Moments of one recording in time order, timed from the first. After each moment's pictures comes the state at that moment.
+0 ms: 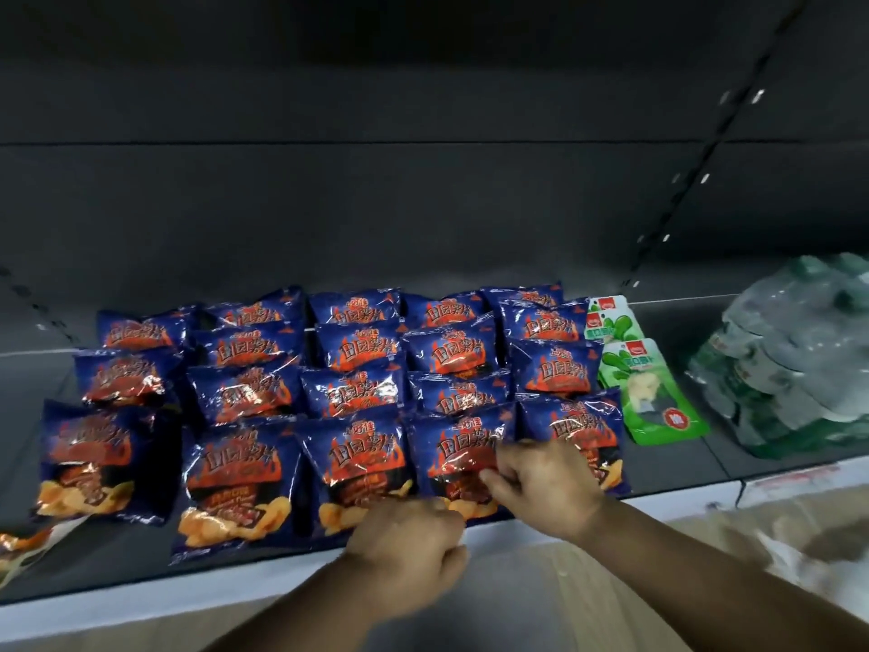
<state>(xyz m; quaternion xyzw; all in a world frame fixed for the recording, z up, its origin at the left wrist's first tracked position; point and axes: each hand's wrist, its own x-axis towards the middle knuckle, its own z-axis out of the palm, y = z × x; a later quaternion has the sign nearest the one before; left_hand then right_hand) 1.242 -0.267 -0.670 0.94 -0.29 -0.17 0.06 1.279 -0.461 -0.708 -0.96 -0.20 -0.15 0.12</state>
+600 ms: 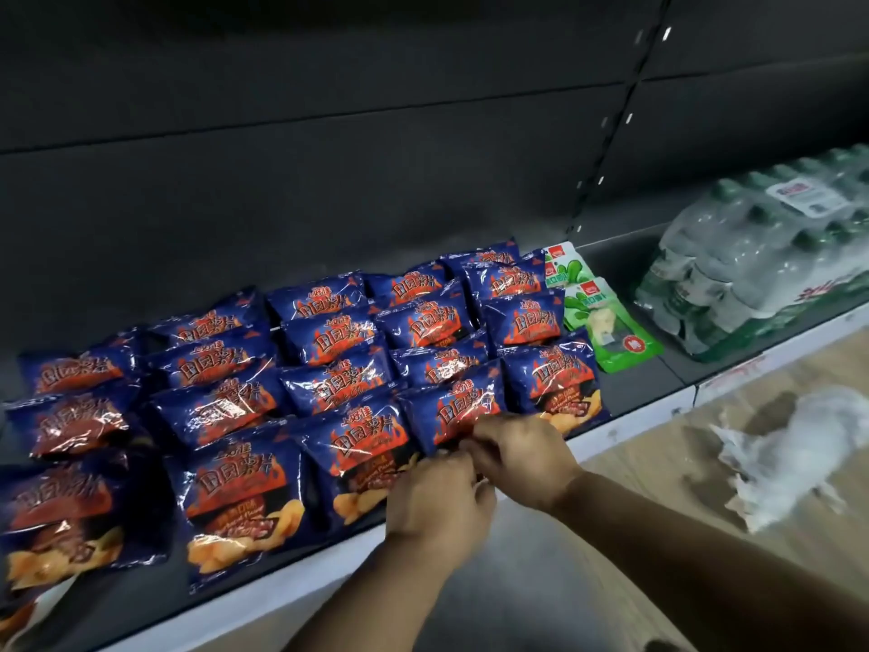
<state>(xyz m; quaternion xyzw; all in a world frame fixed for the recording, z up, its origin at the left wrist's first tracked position) 1.245 -0.277 -0.662 0.95 -0.20 -0.17 0.18 1.252 -0.415 -0.700 -0.97 -0.08 -0.10 0.19</state>
